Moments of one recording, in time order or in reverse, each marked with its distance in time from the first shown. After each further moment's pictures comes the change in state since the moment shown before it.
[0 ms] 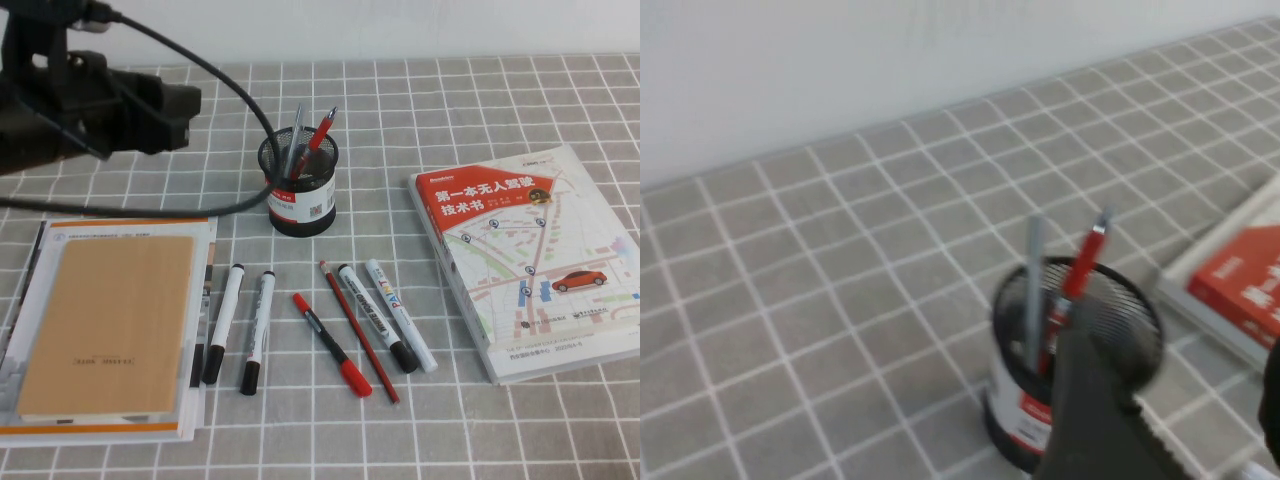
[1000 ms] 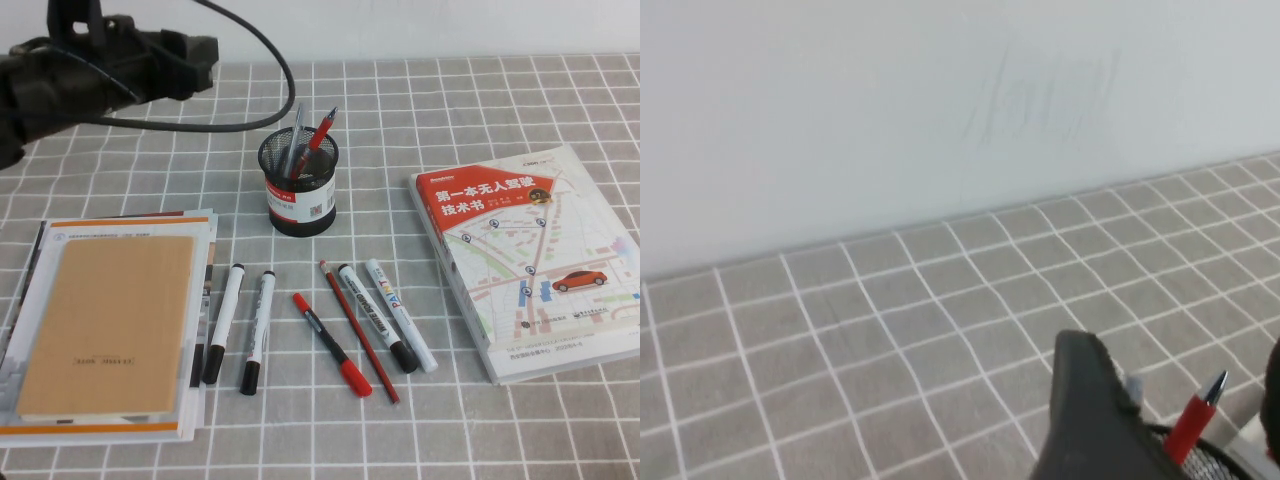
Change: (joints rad) right arm 0.000 0.000 0.000 0.000 0.000 0.000; left arm 0.010 0.279 -0.188 -0.514 -0.039 0.421
